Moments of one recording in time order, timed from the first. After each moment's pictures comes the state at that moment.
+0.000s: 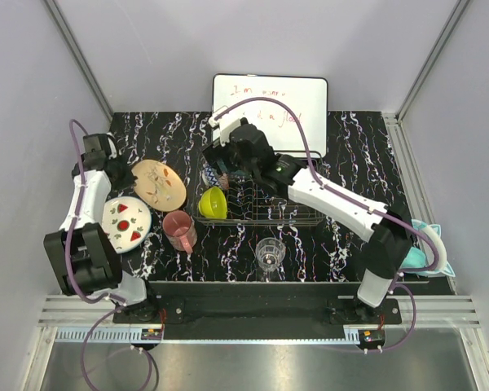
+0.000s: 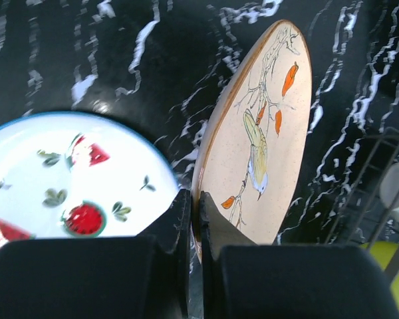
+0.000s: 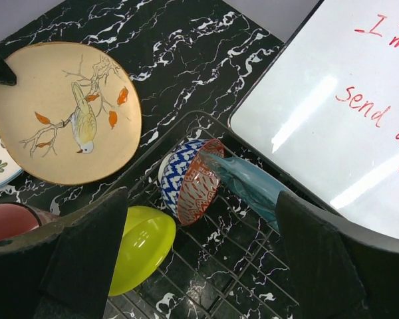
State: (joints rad) left arm 0.26 1.49 1.18 -0.61 0.11 -0.24; right arm 0.89 1.77 1.64 -0.21 0.23 -0.01
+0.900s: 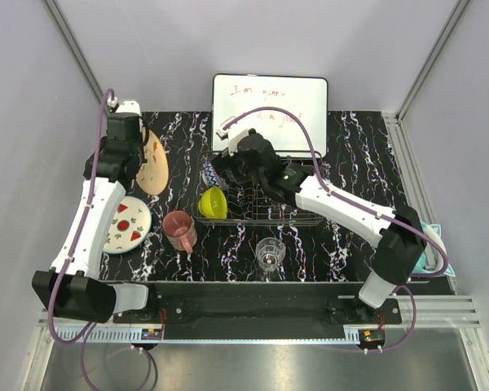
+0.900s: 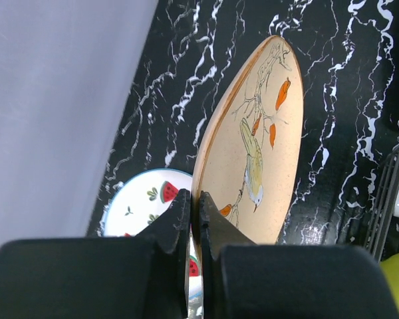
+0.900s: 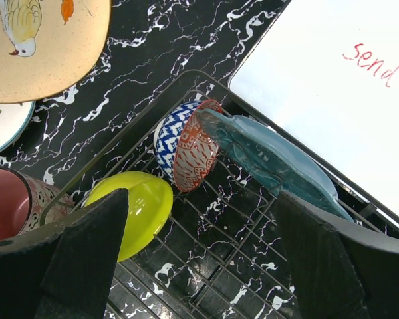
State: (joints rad) left arm -0.11 1.28 1.37 -0.71 -0.44 -0.05; right arm 0.89 1.68 1.49 -0.20 0.23 0.02
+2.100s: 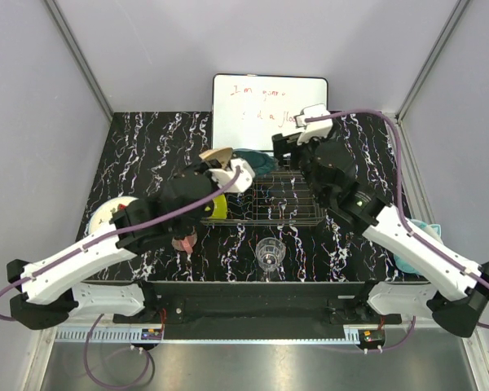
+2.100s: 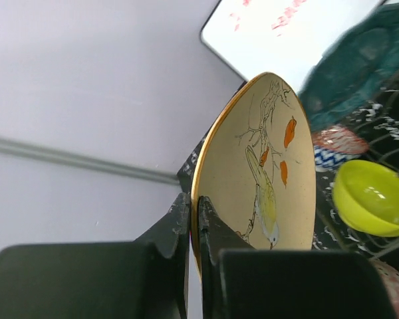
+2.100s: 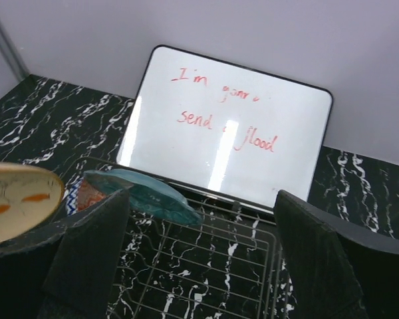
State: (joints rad) left arm -1.08 1.08 1.35 -0.59 -0.87 0.69; right arm 0.84 1.20 1.26 -0.10 0.54 -0.02
